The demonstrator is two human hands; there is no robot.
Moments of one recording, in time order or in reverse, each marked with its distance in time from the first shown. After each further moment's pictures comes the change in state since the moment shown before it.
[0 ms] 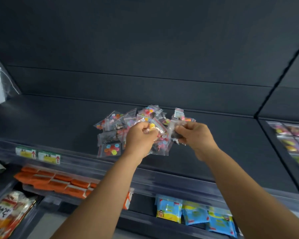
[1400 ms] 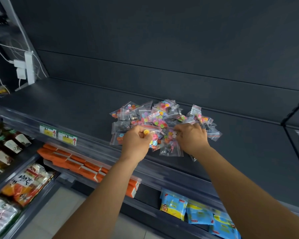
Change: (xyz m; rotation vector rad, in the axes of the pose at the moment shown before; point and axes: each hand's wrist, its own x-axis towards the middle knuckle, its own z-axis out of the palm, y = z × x) left_hand -0.021 -0.030 -0.024 0.125 0.149 -0.090; right_hand 0.023 0.024 0.031 -1.158 -0.142 -0.347
